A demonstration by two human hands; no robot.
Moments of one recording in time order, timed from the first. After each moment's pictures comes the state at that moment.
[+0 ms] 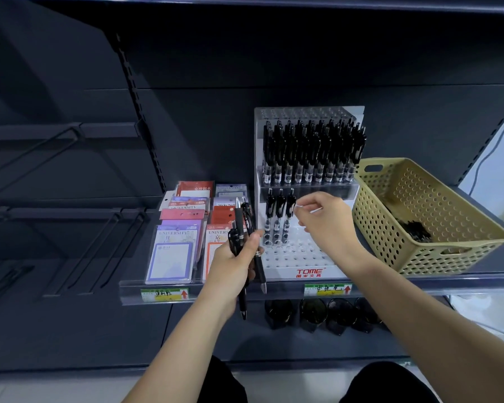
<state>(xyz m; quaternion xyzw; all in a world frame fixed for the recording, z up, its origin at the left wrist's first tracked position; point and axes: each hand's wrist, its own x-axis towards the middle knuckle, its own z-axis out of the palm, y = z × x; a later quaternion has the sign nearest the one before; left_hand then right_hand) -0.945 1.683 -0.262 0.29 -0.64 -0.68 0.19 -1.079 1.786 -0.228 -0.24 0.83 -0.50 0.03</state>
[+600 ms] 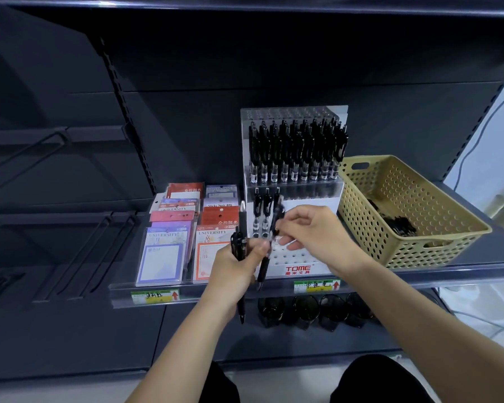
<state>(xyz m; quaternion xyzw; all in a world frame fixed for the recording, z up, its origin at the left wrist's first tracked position) -0.950 1.700 -0.263 0.26 -0.67 -0.66 0.20 -1.057 1.809 -0.217 -0.26 0.77 -0.55 0.20</state>
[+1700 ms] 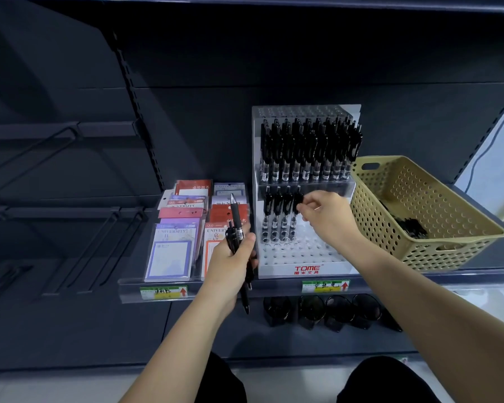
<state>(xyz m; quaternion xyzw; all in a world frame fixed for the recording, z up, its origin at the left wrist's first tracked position) -0.945 1.686 -0.262 0.29 -0.61 -0.71 0.22 -1.104 1.788 -0.235 -0.28 0.87 -0.39 0.00</state>
